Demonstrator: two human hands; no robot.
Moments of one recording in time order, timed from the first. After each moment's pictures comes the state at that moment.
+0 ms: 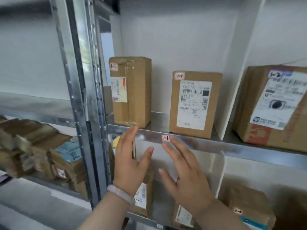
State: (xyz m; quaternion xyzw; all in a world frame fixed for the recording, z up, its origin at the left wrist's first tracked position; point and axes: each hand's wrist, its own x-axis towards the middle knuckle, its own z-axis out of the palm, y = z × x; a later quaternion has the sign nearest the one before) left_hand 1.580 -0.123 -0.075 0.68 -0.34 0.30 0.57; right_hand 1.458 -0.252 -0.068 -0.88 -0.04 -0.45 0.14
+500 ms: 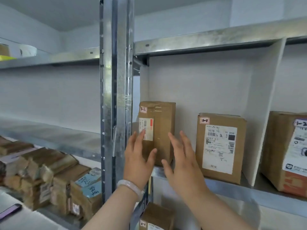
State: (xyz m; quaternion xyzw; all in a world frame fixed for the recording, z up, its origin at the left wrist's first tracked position) left_hand 1.652 -0.100 0.008 0.73 -0.29 0.32 0.53; right_hand 1.548 -0.217 0.021 -0.87 -0.02 -0.47 0.16
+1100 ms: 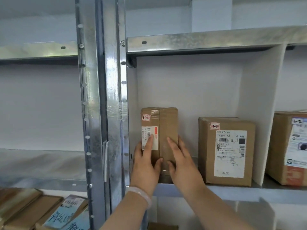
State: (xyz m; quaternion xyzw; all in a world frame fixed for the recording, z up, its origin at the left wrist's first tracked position) left_hand 1.724 -0.127 0.012 0.71 -0.42 0.21 0.52; right_hand 1.625 -0.229 0.019 -0.88 0.11 -0.44 0.17
